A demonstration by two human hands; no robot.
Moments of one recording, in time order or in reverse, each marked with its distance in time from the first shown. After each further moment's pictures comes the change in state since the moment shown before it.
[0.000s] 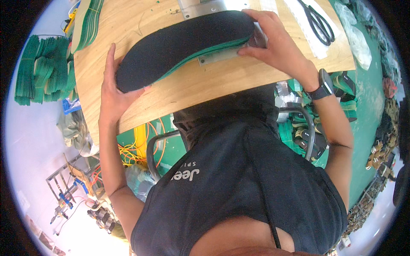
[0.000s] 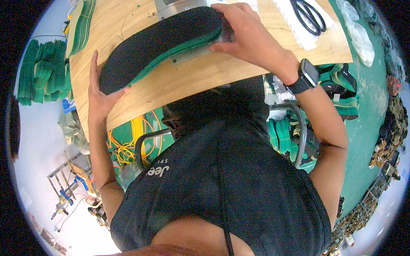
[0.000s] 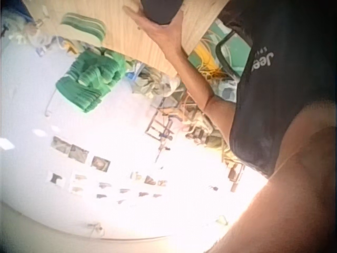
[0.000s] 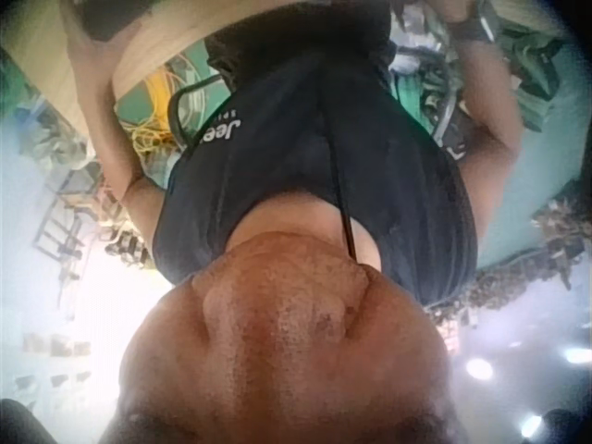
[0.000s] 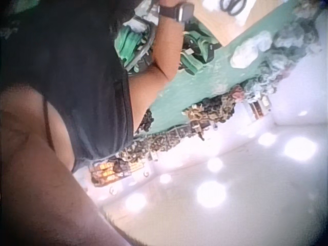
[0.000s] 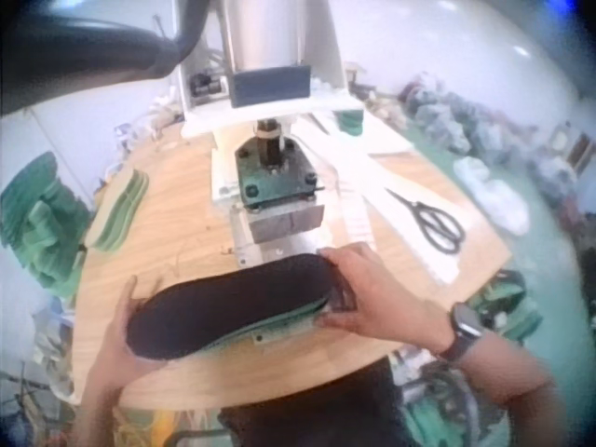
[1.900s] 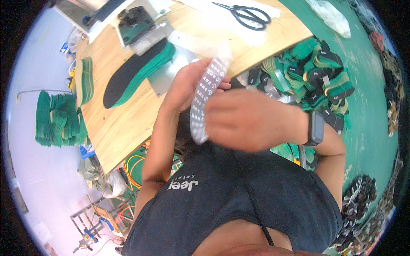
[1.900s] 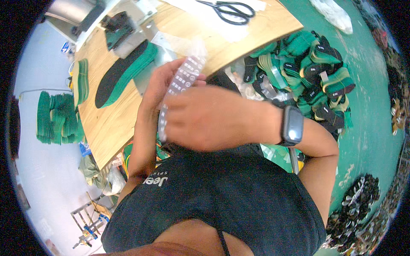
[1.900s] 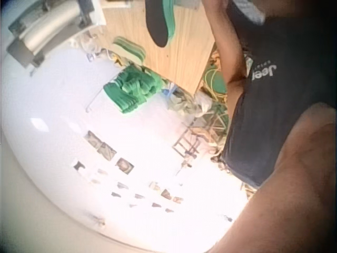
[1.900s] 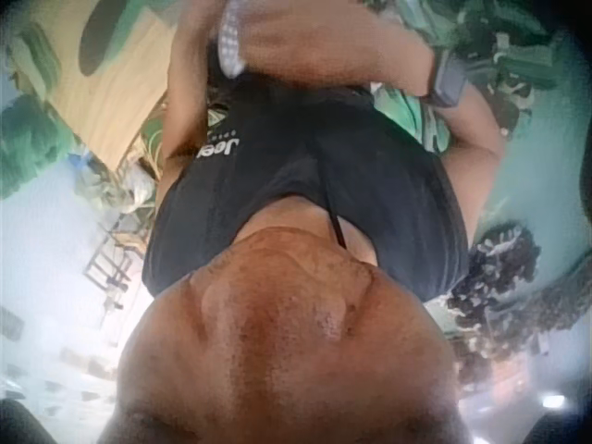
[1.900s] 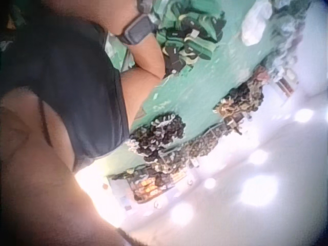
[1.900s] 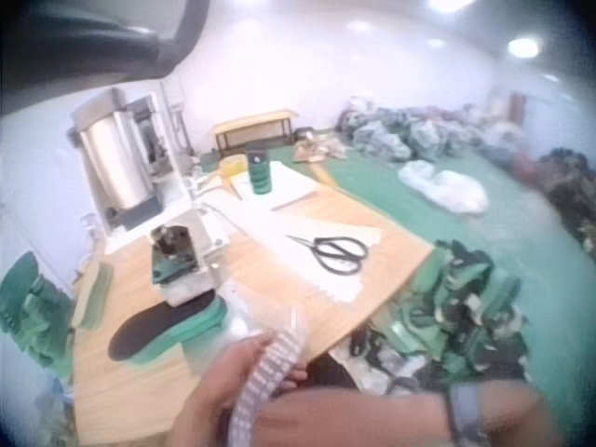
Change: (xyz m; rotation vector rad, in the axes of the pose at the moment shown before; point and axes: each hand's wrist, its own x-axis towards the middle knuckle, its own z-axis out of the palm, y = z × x) left_hand 0.059 0.155 0.178 -1.099 -0.726 -0.347; right_hand -0.090 -0.096 -0.096 0.035 -0.093 -0.539
